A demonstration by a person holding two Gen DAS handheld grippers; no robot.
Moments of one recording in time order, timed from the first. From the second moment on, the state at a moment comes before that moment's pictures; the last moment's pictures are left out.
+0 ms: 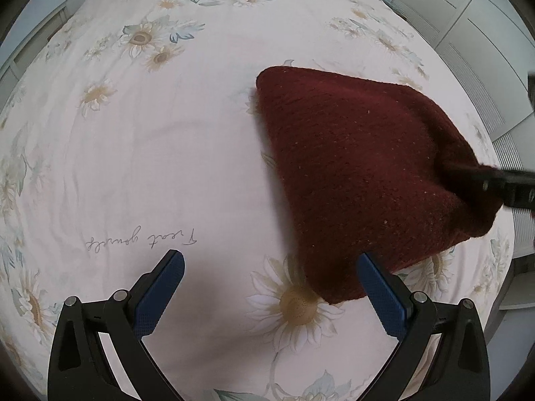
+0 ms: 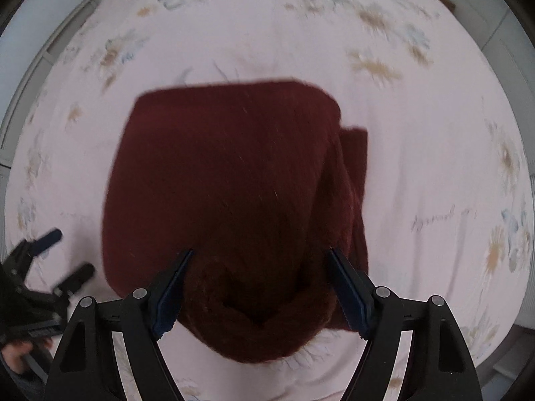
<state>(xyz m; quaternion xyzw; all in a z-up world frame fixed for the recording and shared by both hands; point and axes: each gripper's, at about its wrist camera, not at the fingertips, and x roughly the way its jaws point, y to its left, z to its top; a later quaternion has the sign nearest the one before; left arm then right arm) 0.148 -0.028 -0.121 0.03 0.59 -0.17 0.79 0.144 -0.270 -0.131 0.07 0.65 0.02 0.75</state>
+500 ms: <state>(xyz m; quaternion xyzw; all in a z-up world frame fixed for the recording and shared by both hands) 0.145 -0.043 -0.125 0.05 0.60 -0.18 0.78 0.098 -0.330 -0.114 0.18 0.57 0.03 0.80</state>
